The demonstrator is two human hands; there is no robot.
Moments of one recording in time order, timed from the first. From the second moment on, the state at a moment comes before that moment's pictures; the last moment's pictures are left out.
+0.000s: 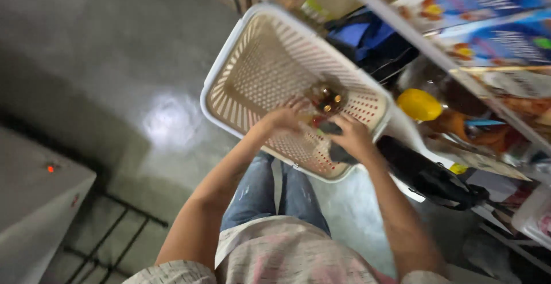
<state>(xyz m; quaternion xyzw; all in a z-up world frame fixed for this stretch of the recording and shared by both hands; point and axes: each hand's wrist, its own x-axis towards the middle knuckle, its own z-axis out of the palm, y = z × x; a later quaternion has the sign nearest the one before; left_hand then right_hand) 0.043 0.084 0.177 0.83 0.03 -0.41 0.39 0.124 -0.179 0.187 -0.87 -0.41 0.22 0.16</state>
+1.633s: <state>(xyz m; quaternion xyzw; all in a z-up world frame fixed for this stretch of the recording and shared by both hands) 0.087 0.103 0.565 0.73 -0.03 0.40 0.55 0.092 -0.024 0.491 -0.59 -0.05 -0.06 0.80</state>
